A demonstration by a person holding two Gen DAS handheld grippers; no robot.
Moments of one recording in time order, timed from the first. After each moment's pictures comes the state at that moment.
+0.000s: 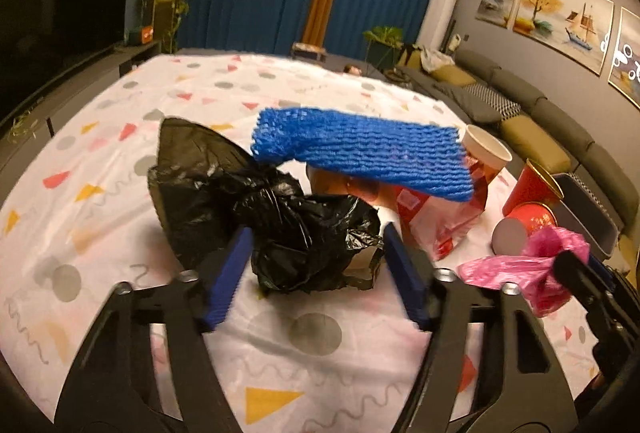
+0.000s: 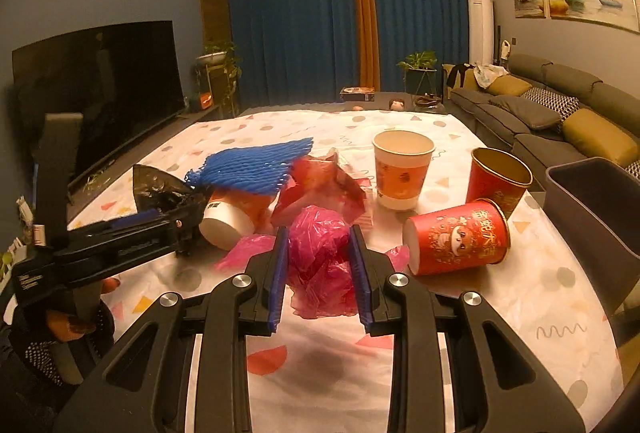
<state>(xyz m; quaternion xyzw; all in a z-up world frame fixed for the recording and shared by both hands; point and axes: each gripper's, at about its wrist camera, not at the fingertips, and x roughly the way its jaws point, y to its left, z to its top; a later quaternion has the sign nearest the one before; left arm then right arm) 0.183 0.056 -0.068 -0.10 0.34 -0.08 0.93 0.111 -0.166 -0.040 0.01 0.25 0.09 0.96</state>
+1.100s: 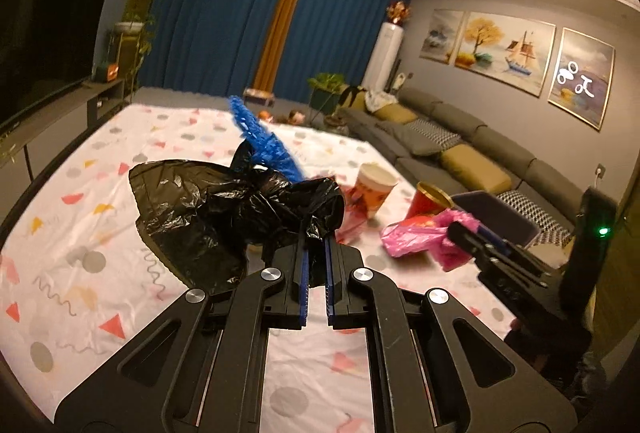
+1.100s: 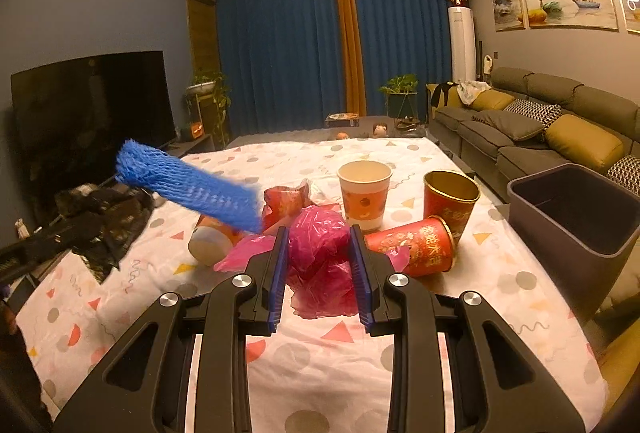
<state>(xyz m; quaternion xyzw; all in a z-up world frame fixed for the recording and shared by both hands) 0.054 0.054 0.007 -0.12 0.23 -0.17 0.95 0.071 -0.194 -0.015 0.03 0.20 0.07 0.98</state>
